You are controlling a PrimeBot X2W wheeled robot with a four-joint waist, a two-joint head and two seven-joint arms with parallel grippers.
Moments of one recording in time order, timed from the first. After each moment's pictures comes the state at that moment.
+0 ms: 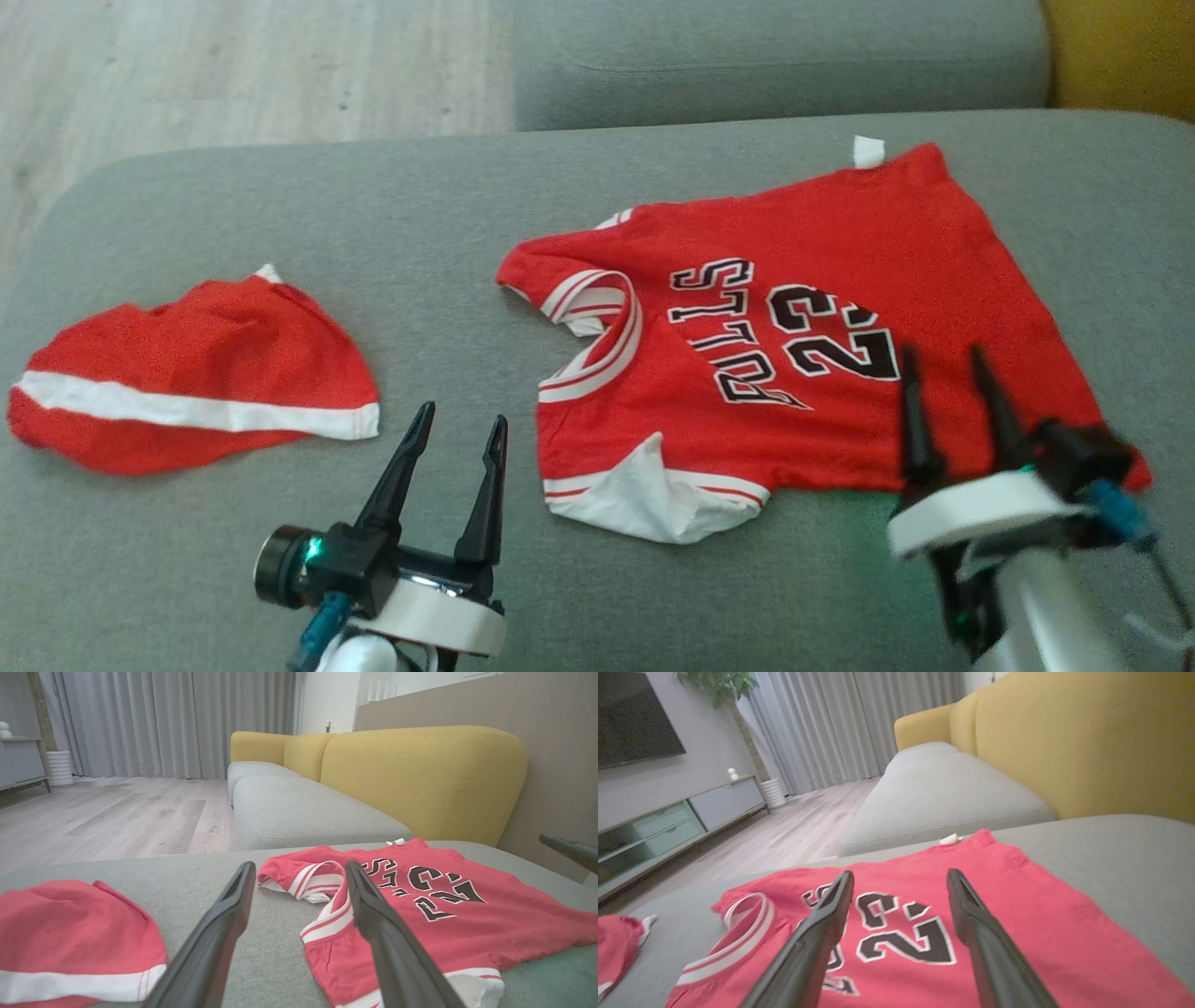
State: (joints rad) left arm -0.07 0.05 -0.32 0.24 -0.17 -0.05 -0.26; right arm -0.18 -0.04 0.01 0.42 0.24 0.12 -0.25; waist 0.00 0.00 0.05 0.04
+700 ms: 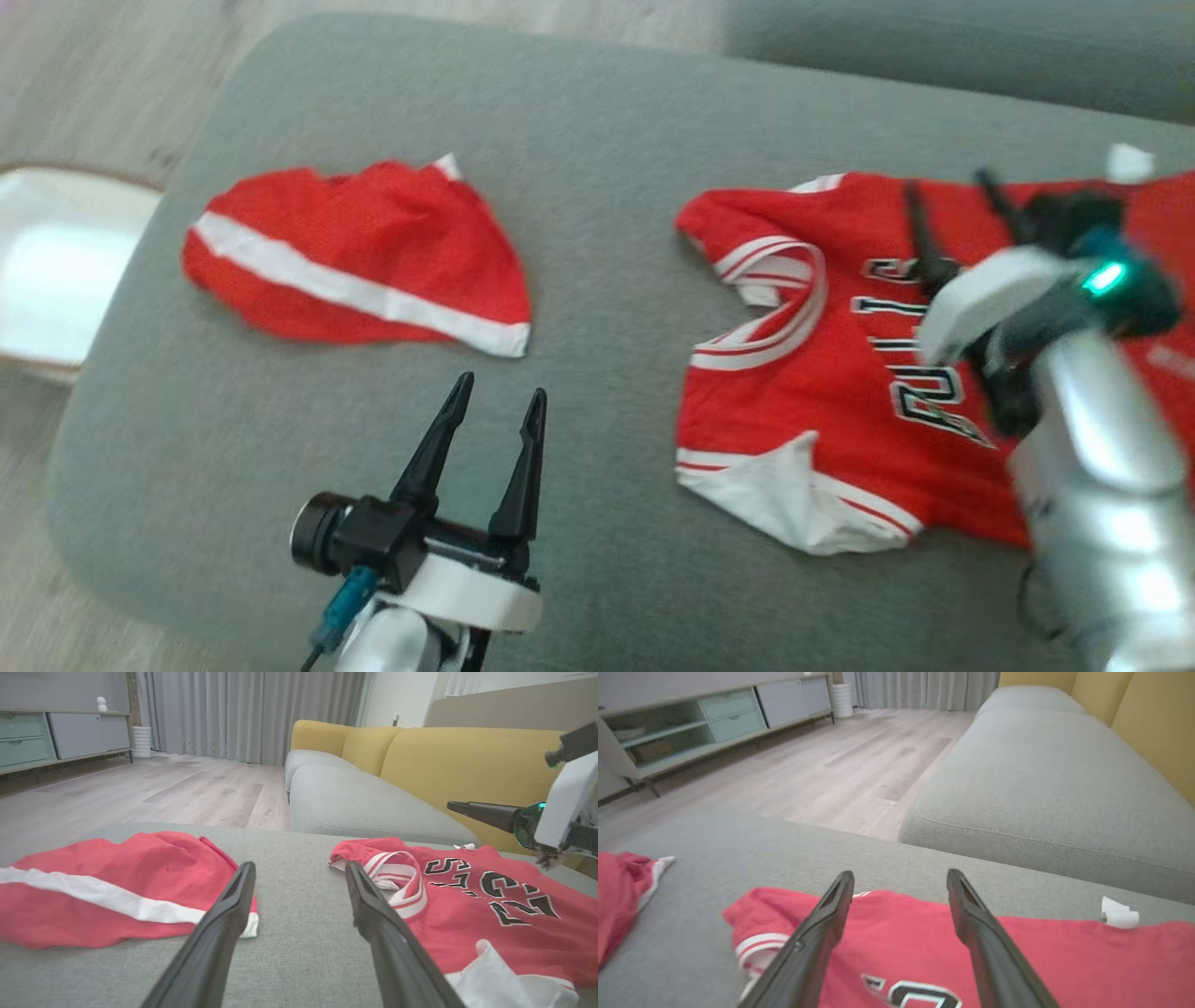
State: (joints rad) left arm -0.11 0.05 -0.40 0.22 -0.23 -0.04 -0.26; right arm -0.55 -0.12 0.10 0.62 0.12 0.12 -0.01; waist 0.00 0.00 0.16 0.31
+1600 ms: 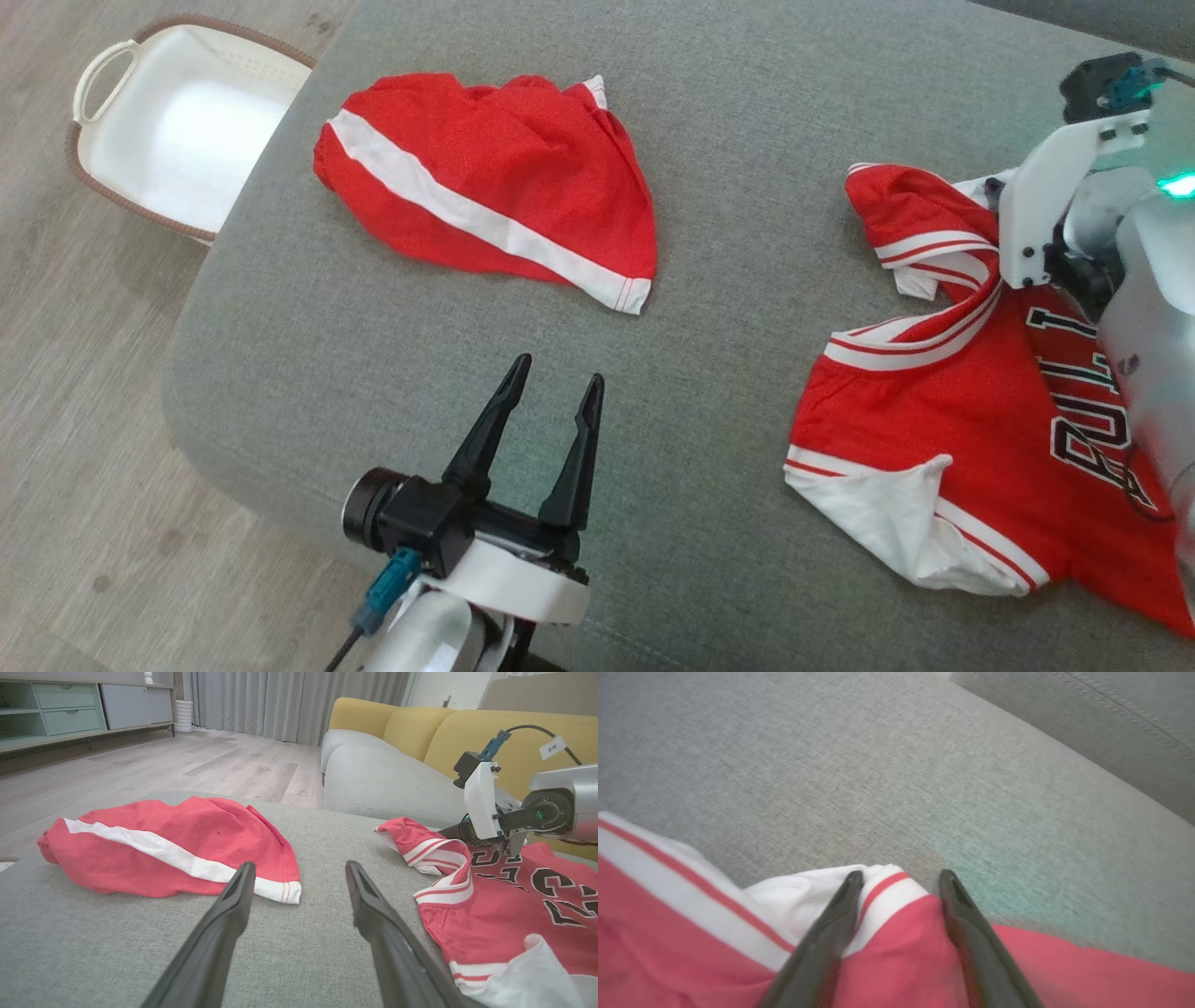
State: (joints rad) left arm -0.18 0.05 -0.54 0.21 -0.32 0.00 -0.26; right arm -1.00 -0.30 0.37 1.19 0.23 0.12 0.41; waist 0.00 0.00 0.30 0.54
